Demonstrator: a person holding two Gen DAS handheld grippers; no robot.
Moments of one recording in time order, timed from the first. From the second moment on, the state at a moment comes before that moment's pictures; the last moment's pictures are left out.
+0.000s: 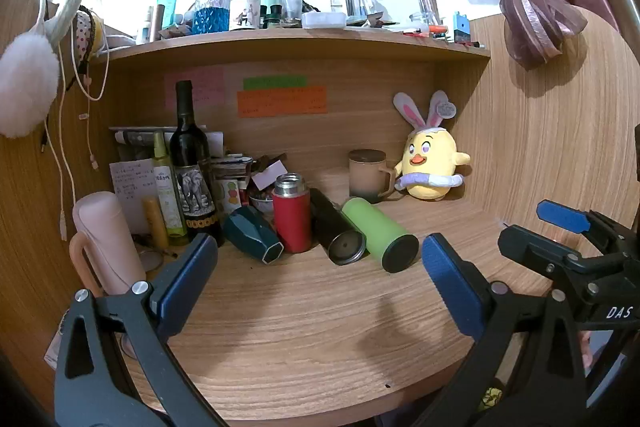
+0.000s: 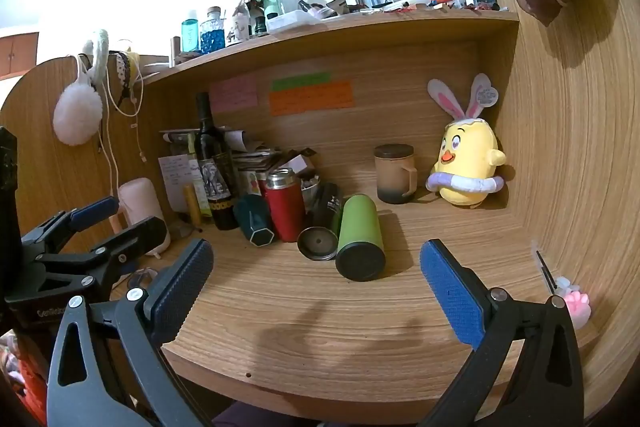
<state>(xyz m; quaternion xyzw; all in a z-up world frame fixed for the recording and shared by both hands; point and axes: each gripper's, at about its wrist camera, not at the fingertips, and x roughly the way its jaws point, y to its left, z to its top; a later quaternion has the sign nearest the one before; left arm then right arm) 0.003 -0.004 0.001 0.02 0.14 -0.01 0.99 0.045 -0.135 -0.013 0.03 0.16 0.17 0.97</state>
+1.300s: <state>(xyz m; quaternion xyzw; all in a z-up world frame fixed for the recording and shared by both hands) 0.000 -0.013 0.003 0.03 0.13 -0.01 0.99 0.045 -0.141 -0.004 0.03 0.14 0.16 0.98</state>
